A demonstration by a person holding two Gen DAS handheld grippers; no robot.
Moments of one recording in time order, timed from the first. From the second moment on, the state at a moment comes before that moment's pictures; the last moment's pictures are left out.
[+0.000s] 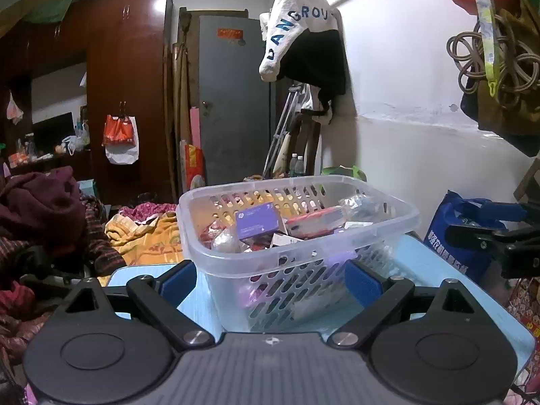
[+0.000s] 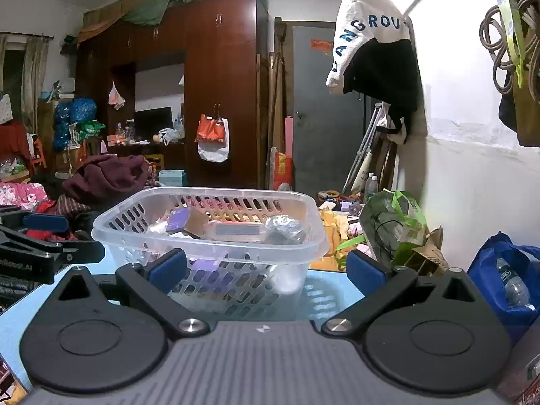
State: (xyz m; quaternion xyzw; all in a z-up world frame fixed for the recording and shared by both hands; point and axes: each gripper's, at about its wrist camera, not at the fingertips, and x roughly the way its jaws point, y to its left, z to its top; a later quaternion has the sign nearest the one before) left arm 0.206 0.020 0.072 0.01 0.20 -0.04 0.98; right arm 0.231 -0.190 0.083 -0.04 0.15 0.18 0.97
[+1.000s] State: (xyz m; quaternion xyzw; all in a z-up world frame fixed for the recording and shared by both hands) left arm 0.205 0.014 0.072 0.01 0.20 -0.04 0.98; right arm 0.232 -0.191 0.078 -0.02 0.16 0.18 0.97
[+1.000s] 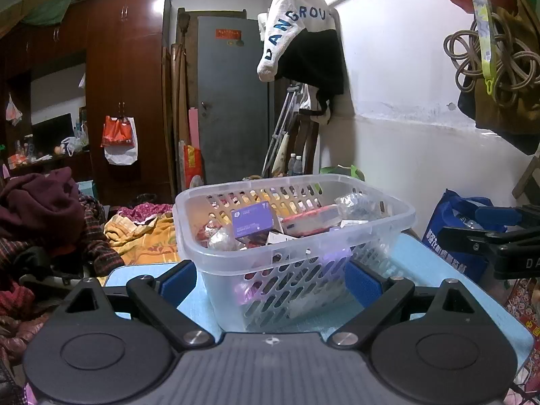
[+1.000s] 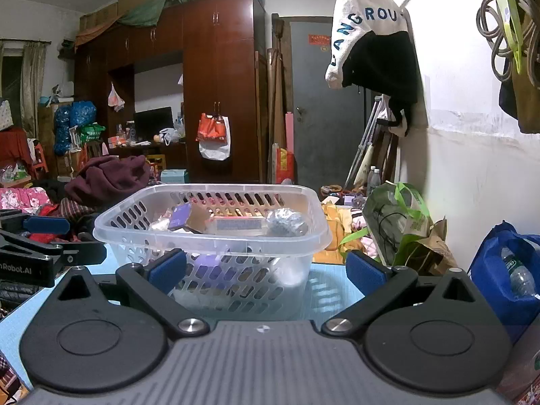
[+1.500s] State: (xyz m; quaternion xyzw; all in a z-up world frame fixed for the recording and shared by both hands) left arm 0.205 0.014 0.070 0.01 0.20 -0.05 0.98; right arm 0.231 -0.192 0.077 -0.02 0.16 0.18 0.97
